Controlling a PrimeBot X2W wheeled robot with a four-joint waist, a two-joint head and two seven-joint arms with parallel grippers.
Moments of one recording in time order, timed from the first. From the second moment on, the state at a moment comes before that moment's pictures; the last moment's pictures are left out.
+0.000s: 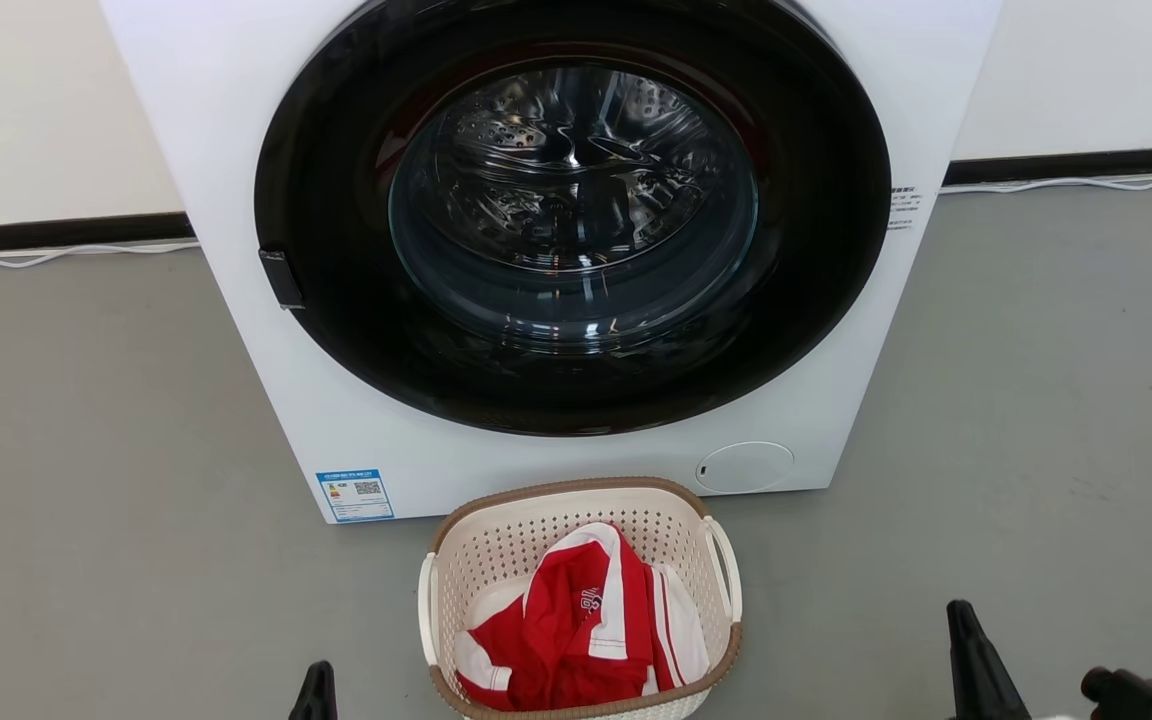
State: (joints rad) left arm 0.23 0.05 -0.10 0.13 -0.45 0.07 -0.20; right arm 0.11 -0.04 -0.04 0.30 0.53 0.12 -0.19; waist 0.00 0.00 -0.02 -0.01
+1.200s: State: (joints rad) left arm 0.13 0.07 -0.06 0.18 -0.87 0.00 -0.12; right arm 0.05 -0.04 -0.07 0.29 0.90 0.12 -0.09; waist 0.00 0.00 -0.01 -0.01
